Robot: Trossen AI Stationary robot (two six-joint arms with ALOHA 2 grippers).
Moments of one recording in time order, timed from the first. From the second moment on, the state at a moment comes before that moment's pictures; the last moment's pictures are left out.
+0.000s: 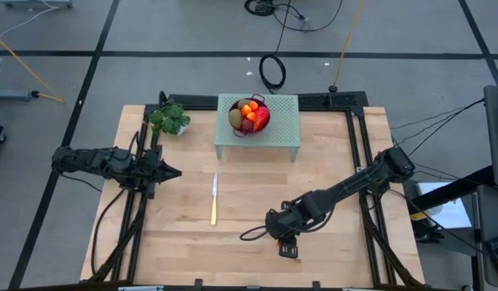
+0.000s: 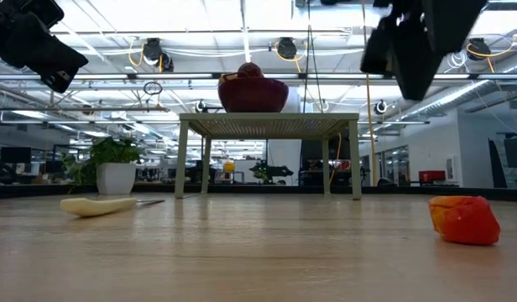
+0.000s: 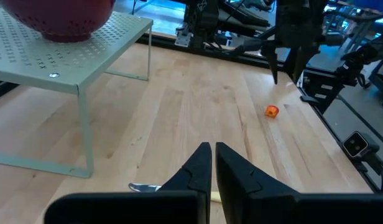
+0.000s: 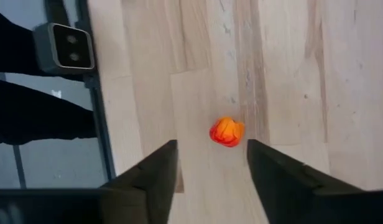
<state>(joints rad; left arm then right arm) -0.21 0.08 0.34 -0.52 -0.17 -0.24 0.44 1.80 1.41 -0.77 -0.19 0.64</state>
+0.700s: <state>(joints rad) -0.21 0.08 0.34 -0.52 -0.16 -0.24 0.45 1.79 1.35 -0.69 -0.21 0.72</state>
